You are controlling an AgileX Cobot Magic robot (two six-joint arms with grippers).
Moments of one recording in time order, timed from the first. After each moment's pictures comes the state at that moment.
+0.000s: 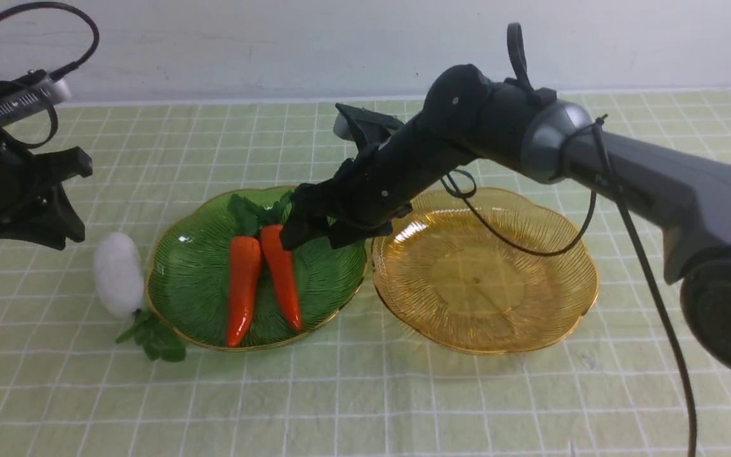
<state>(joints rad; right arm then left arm) 0.51 2.34 -2.08 0.68 1.04 -0.30 0.25 1.86 -1.52 -0.31 1.07 0.06</state>
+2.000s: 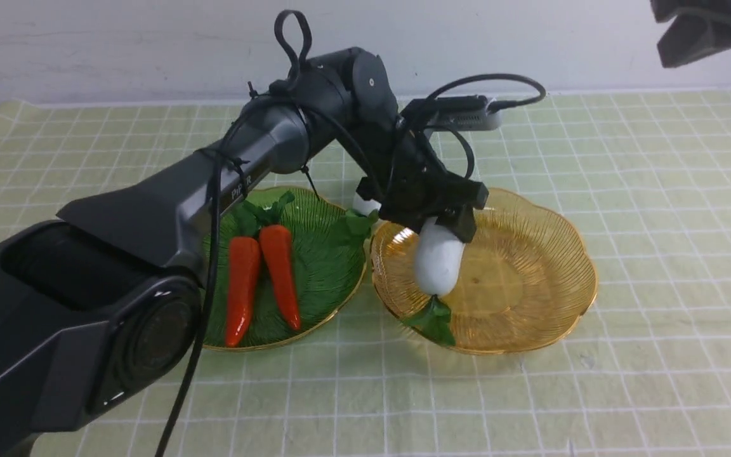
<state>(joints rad) 0.12 1.60 -1.77 0.18 1.27 -0.14 -0.49 2.41 -2.24 -0.39 1.08 0.09</state>
